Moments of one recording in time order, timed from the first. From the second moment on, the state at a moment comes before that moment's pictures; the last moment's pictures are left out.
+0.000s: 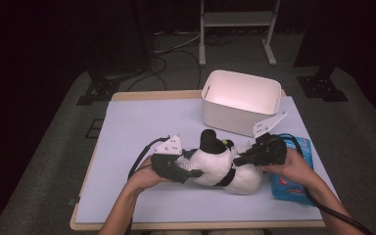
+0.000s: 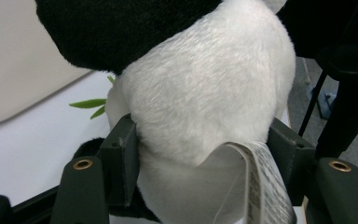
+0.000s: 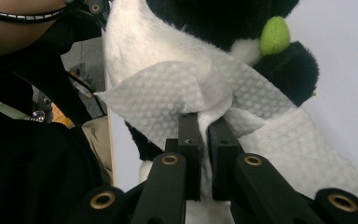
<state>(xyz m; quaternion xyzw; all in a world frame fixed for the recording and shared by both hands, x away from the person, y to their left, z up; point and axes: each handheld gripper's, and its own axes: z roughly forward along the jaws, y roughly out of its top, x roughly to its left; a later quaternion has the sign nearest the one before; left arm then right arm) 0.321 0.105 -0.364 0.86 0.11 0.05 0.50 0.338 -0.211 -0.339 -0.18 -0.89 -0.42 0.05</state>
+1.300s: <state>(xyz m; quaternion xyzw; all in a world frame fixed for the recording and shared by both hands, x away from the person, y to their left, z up) 0.317 0.085 -0.314 0.89 0.07 0.09 0.45 0.337 -0.179 -0.275 -0.13 -0.89 -0.45 0.00</state>
